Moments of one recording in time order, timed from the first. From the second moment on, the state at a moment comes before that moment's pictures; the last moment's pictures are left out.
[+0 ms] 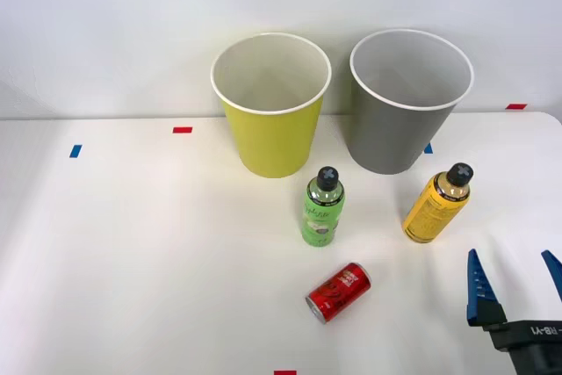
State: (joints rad) arm 0.71 -0.26 0.03 -1.89 0.03 -0.55 1.23
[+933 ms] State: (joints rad) arm 0.69 -0.11 0.03 -1.84 0.28 -0.53 1.15
